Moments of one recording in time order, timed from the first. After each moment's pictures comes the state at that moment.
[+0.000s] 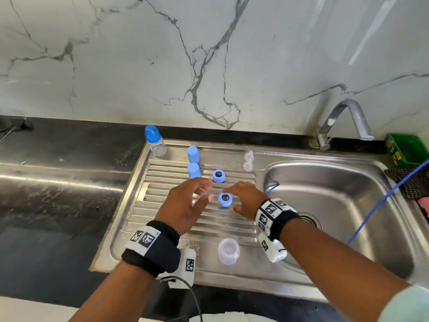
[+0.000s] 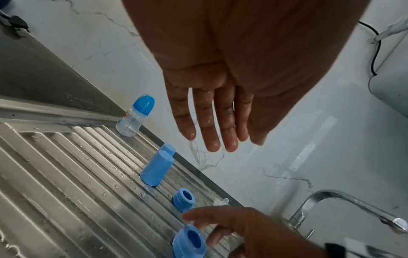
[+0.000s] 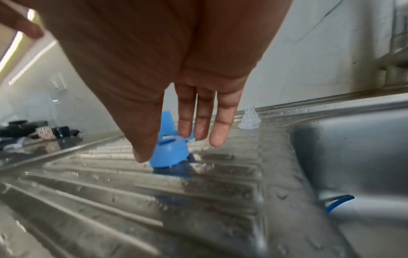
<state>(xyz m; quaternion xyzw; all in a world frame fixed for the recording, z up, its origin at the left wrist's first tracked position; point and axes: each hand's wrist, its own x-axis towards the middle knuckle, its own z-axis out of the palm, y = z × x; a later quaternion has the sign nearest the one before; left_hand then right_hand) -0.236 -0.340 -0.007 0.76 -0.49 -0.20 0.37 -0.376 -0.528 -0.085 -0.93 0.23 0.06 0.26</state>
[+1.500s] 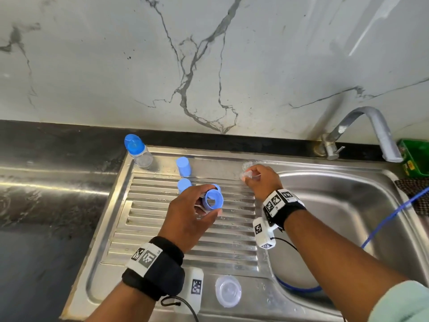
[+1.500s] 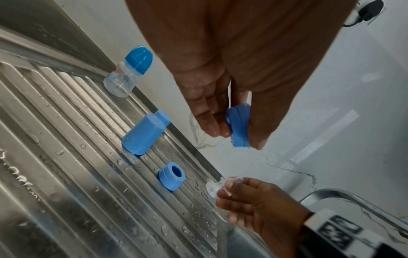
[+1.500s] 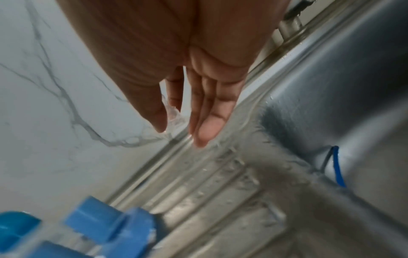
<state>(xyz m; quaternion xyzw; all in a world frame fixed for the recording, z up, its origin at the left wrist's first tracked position) -0.220 -0.400 -0.024 0.76 -0.44 -0.24 0.42 -0.346 -0.628 -0.104 -0.77 0.50 -0.12 0.38</state>
